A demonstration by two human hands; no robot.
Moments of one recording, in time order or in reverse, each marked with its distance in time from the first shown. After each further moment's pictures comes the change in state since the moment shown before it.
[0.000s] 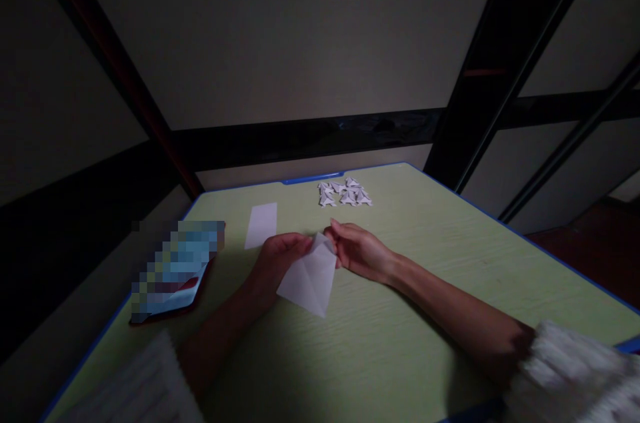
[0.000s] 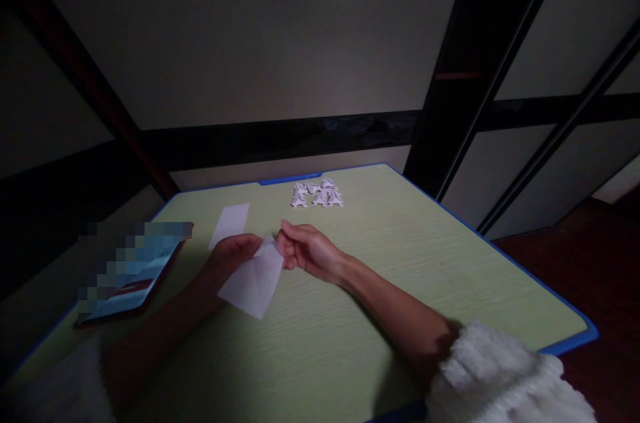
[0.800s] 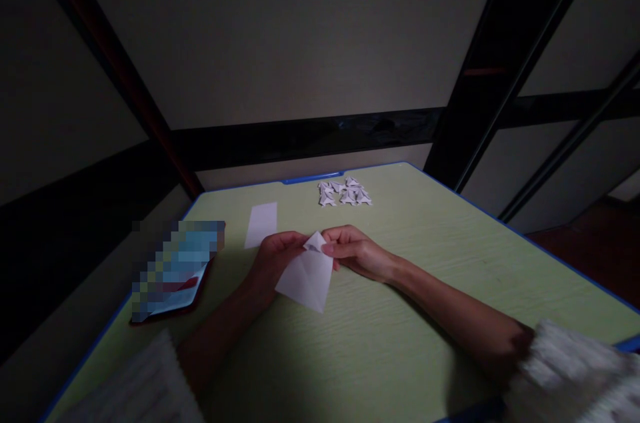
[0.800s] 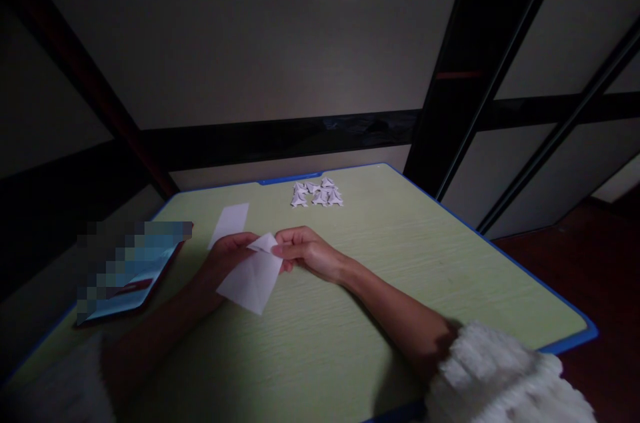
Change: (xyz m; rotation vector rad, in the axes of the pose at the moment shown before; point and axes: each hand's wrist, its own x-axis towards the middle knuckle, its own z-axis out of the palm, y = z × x) left_hand 0.003 -0.003 -0.004 0.005 0.043 -0.001; right_hand -0.002 0.000 0.002 -0.195 -0.039 -0.037
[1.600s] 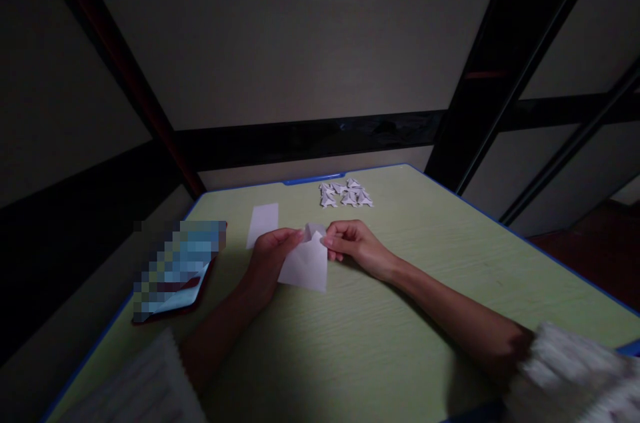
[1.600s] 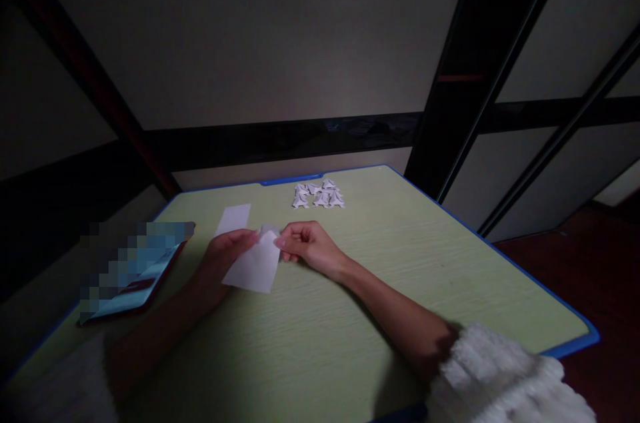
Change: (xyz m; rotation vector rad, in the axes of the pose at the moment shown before) left_hand 0.004 -0.003 -0.004 -0.026 0.087 0.071; right_hand 0.001 -0.003 0.000 -0.197 0.190 -0.100
